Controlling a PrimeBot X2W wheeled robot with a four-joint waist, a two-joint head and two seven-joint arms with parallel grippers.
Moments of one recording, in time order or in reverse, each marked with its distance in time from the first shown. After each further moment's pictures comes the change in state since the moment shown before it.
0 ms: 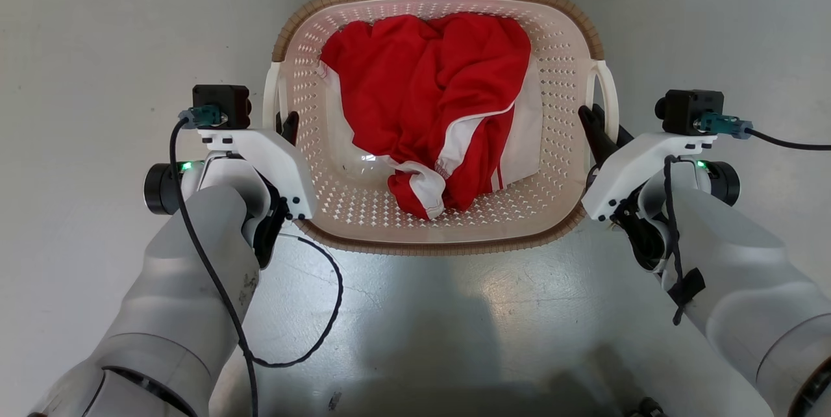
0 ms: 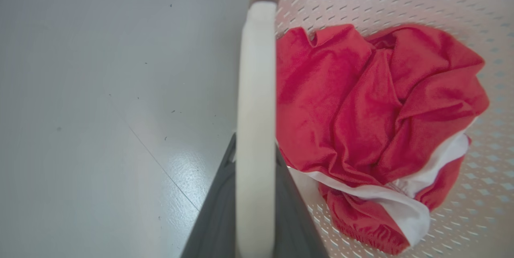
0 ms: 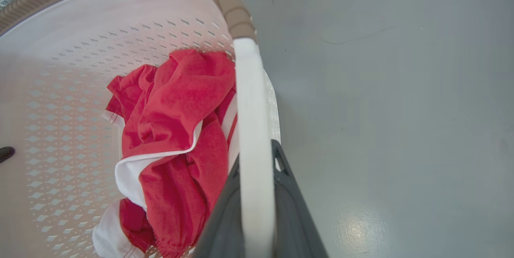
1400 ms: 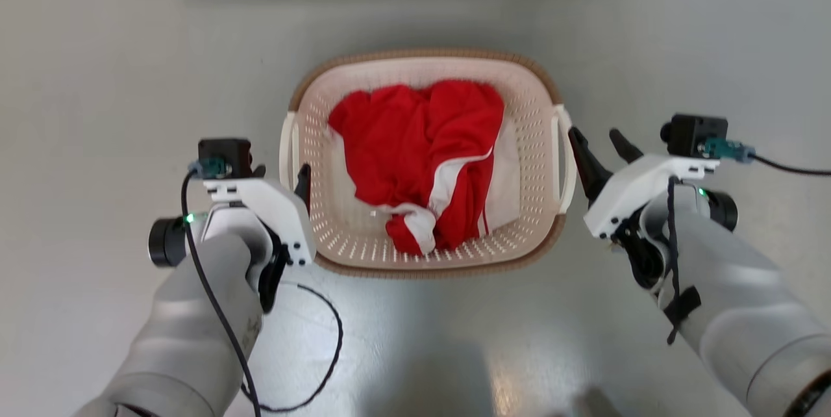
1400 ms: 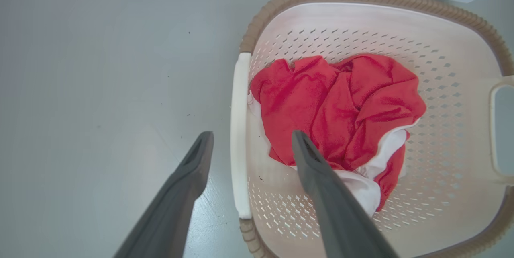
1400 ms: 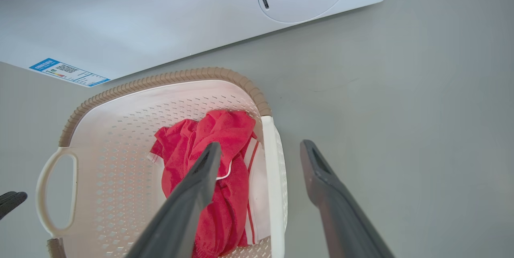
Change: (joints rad) left arm 0.102 0.009 -0.011 -0.008 -0.027 0.071 -0.004; right arm 0.047 0.026 -0.082 0.054 -0.012 0.002 -0.001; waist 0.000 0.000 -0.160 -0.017
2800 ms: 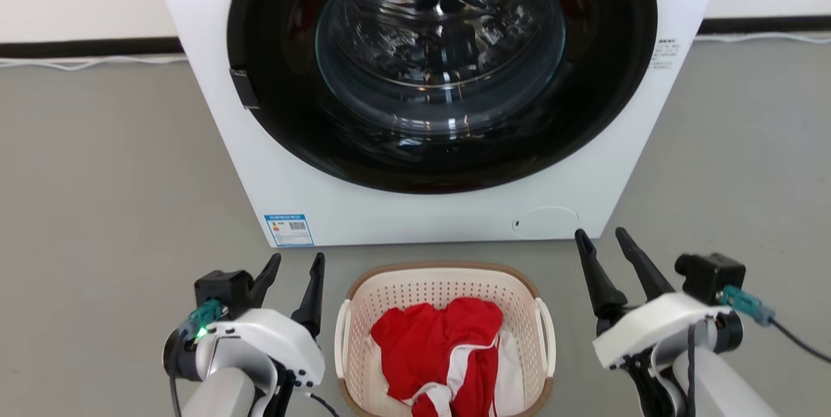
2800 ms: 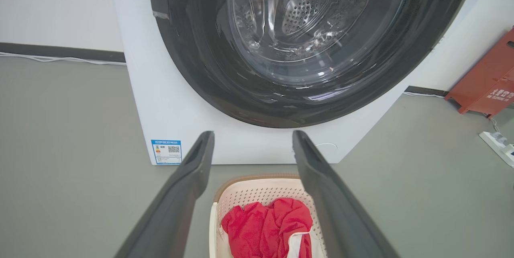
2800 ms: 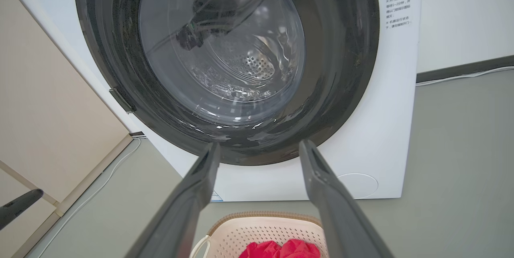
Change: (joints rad) left arm 0.579 0.065 0.394 -0.666 0.367 0.004 -0.046; right arm 0.603 -0.008 -0.698 -0.578 -0.691 0.000 0.000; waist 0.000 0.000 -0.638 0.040
